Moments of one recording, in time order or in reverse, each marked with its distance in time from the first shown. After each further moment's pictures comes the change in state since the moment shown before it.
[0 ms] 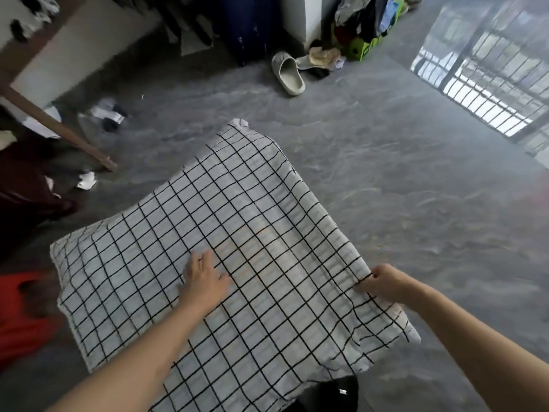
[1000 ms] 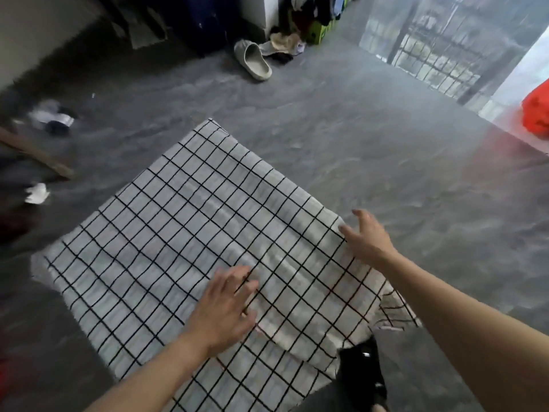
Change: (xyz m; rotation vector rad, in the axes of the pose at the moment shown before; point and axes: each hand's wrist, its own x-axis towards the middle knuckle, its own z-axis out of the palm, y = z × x) left_hand -0.043 -0.110 0.031 0.347 0.045 1.035; right_hand -0.012 -0.051 0.119 0.130 0.599 -0.031
